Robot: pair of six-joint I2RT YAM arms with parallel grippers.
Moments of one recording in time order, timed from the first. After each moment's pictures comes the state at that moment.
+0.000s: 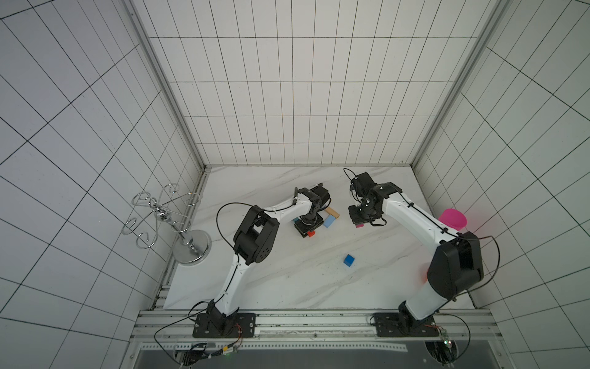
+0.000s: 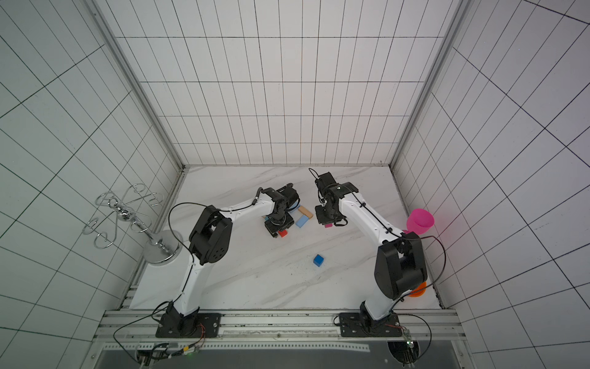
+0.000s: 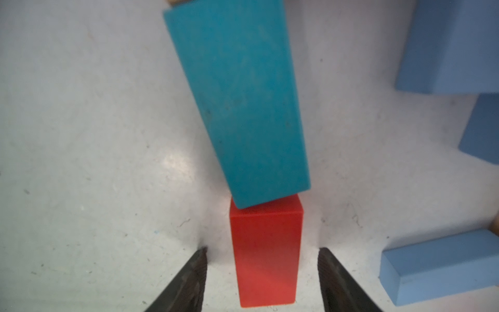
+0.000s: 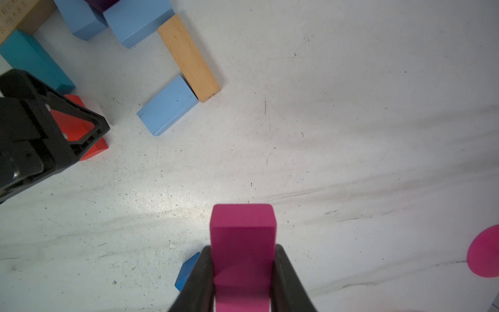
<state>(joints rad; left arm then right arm) -0.71 2.26 1.83 -1.05 0.01 -1.34 0.41 1.64 1.39 -1.02 0.08 0.18</state>
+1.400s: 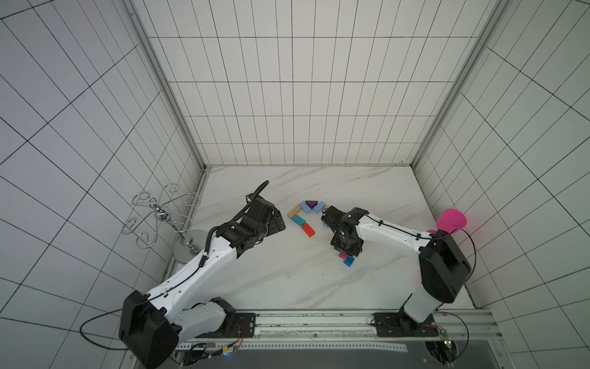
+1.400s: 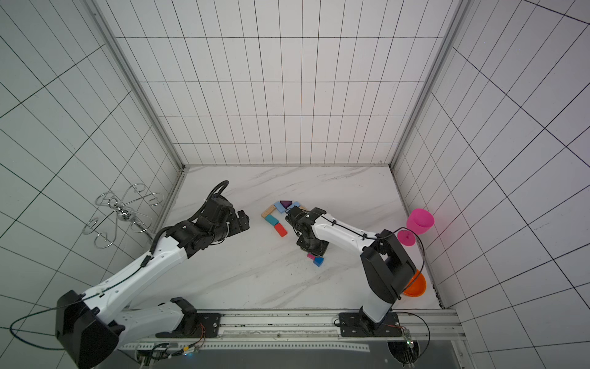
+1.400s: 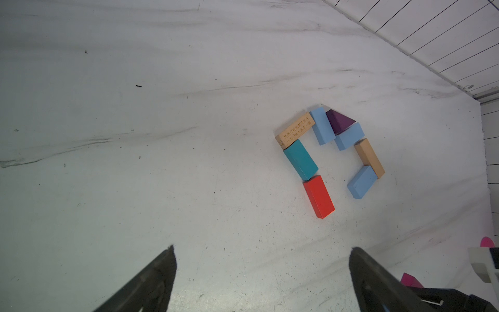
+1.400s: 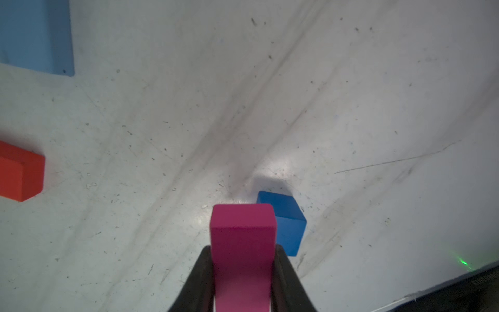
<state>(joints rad) -0.56 1.16 0.96 -0.67 -0.19 -0.81 0.76 1.69 1.20 -1.03 0.15 1.26</state>
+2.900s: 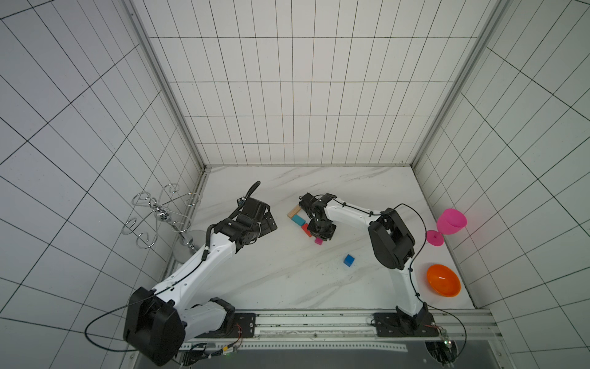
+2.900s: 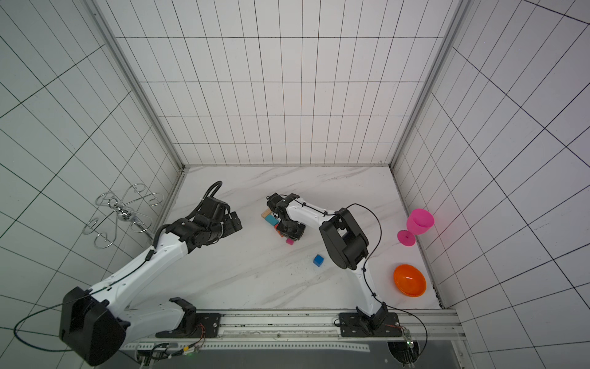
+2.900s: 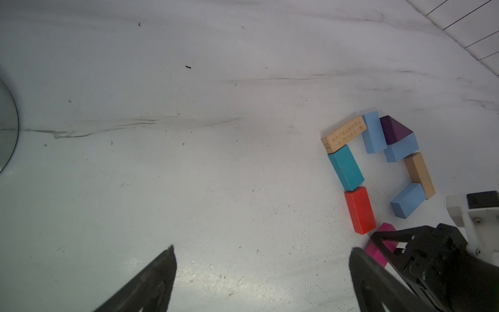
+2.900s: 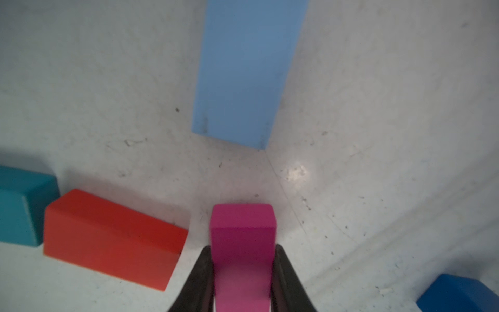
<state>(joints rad) -0.44 1.20 0.93 -0.72 -0.17 -0.83 0.73 2.14 1.65 -1.03 0.09 1.21</state>
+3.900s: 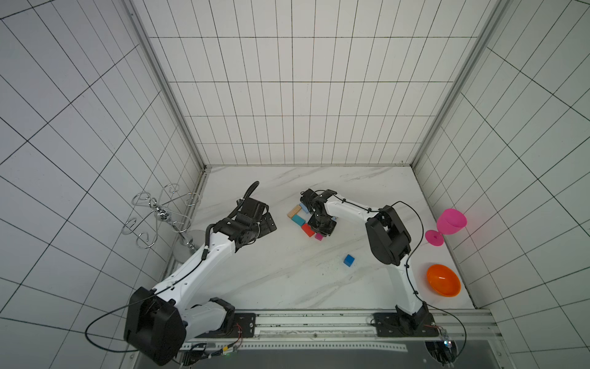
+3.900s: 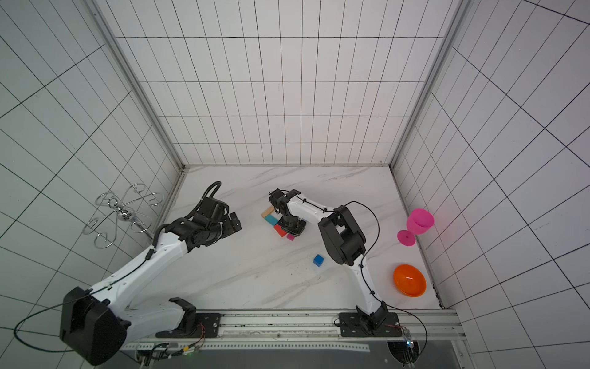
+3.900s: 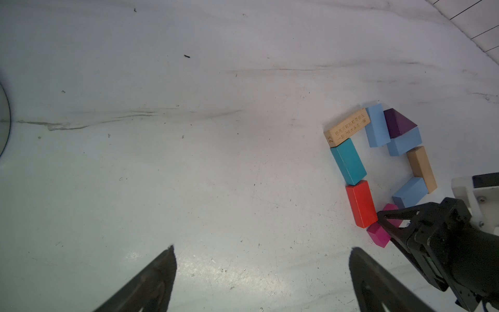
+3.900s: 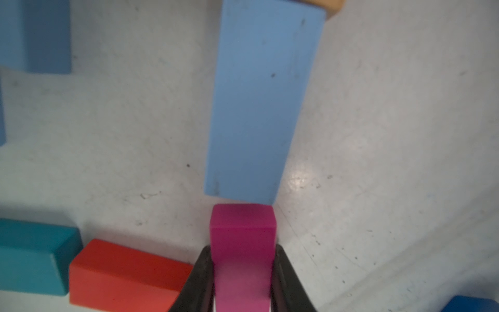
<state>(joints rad) -0.42 1.20 0.93 -0.73 -0.13 -0.82 0.70 2.20 1.72 -1.04 0.09 1.23</state>
